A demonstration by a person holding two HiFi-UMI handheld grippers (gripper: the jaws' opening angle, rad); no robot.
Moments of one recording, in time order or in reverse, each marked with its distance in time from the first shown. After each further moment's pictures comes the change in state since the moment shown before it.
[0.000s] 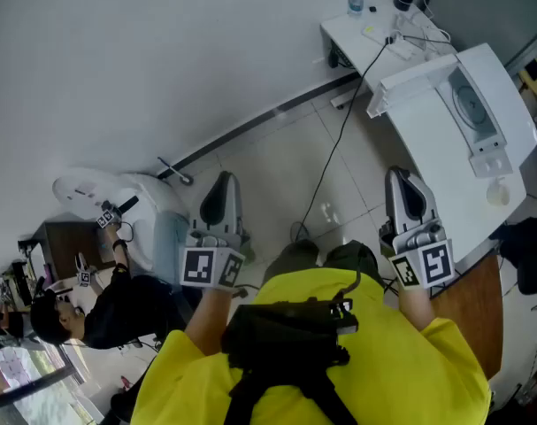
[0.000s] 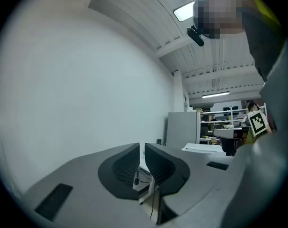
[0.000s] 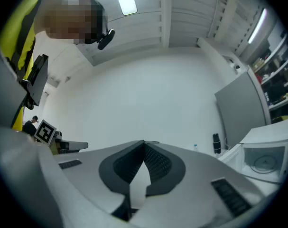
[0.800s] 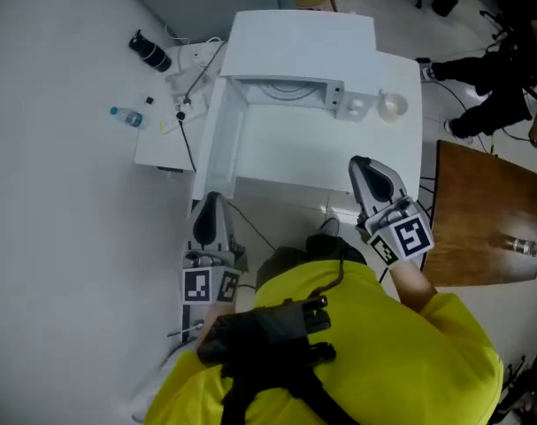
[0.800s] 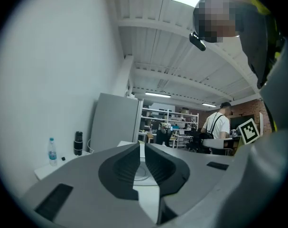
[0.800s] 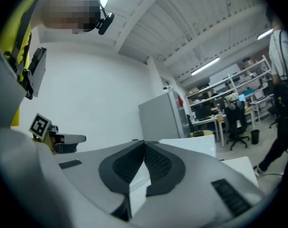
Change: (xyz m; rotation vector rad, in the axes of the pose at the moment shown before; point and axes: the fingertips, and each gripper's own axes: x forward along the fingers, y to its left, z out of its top) left arm 0.332 -0.327 -0.046 0.021 0.130 -0.766; right arm -0.130 -0.325 0.009 0.050 -0.048 -0.722
